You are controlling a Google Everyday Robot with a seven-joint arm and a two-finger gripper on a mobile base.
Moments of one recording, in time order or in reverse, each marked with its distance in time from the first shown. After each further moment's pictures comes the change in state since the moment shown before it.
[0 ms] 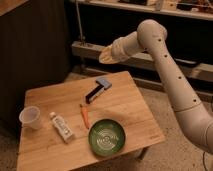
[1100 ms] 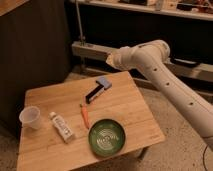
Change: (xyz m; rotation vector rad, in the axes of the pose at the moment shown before) arm -0.030 -0.003 -0.033 -0.569 -0.237 0.576
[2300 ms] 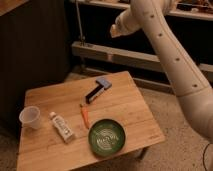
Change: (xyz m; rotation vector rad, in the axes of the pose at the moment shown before) arm 0.080 0.090 -0.009 0.143 -0.346 0.439
